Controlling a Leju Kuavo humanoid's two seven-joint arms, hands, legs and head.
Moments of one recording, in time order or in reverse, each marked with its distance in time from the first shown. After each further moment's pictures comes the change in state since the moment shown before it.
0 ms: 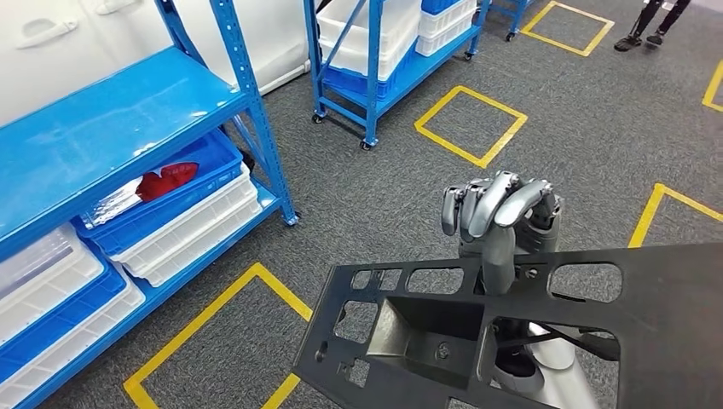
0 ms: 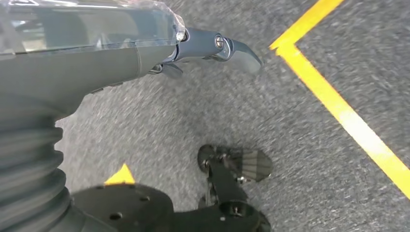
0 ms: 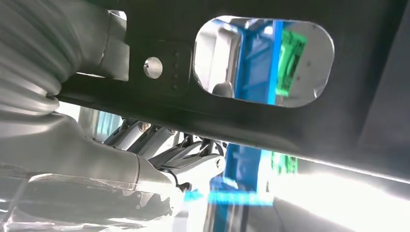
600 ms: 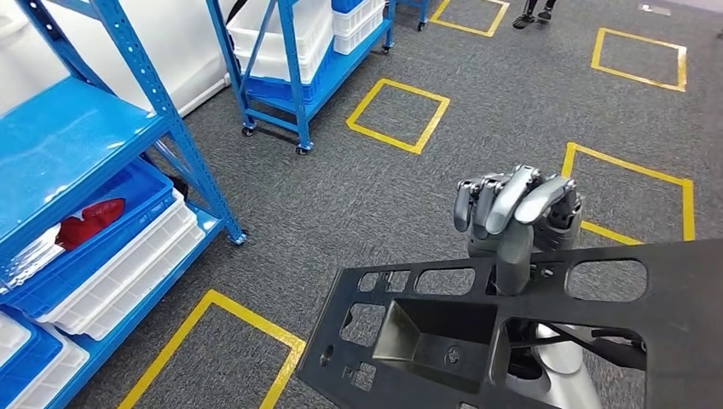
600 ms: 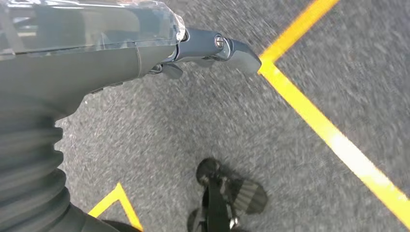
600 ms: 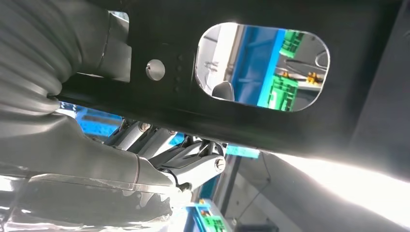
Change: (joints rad) left arm 0.012 0.028 0.093 0.001 0.066 0.030 0.013; right arm 0.003 0.007 -0.015 -0.028 -0.003 -0.026 0.007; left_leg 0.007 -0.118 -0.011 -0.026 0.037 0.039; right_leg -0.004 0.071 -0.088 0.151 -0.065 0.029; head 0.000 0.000
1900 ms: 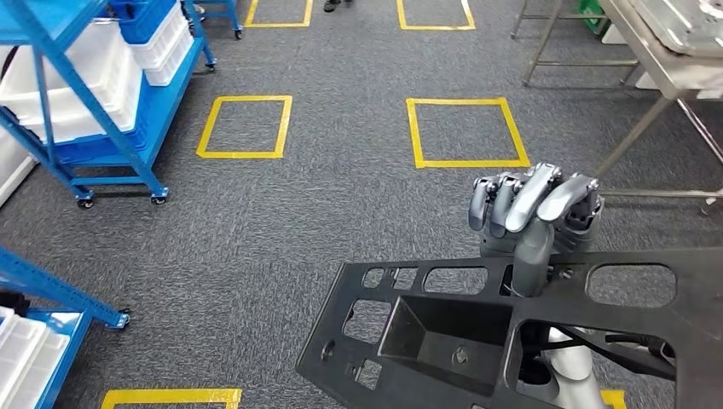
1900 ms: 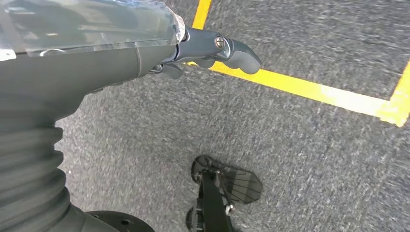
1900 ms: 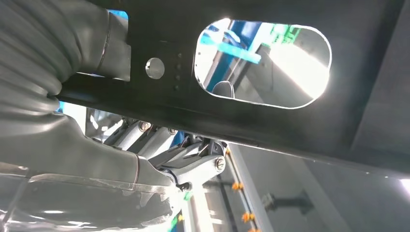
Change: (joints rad) left arm -0.003 0.015 0.014 0.000 -0.035 -0.019 -0.003; right arm 0.017 0.014 -0.036 -0.038 -0.009 -0.007 0.025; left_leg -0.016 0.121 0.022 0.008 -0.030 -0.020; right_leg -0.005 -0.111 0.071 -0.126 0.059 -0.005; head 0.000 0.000
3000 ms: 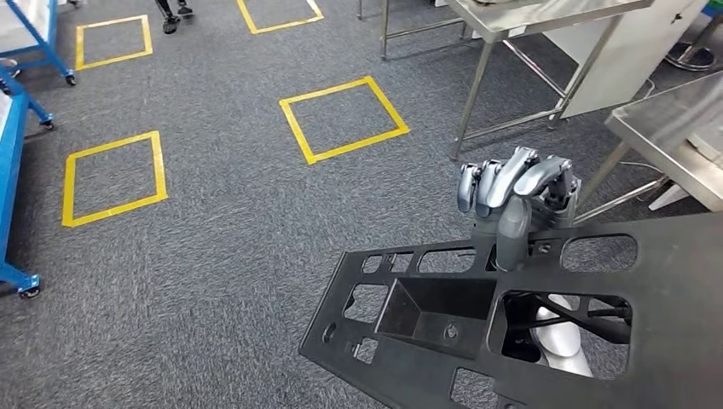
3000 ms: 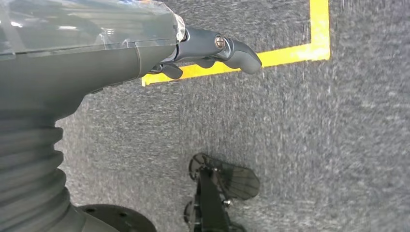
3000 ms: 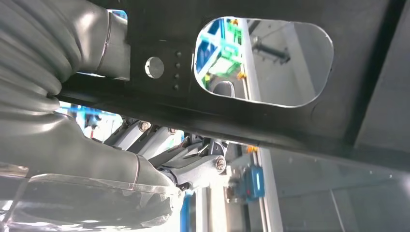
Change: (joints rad) left arm -0.003 -0.014 0.012 0.000 0.002 -0.006 -0.016; right arm -0.045 -0.009 0.001 0.097 -0.004 0.013 -0.023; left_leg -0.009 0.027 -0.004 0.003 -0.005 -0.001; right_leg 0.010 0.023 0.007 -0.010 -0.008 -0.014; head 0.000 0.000
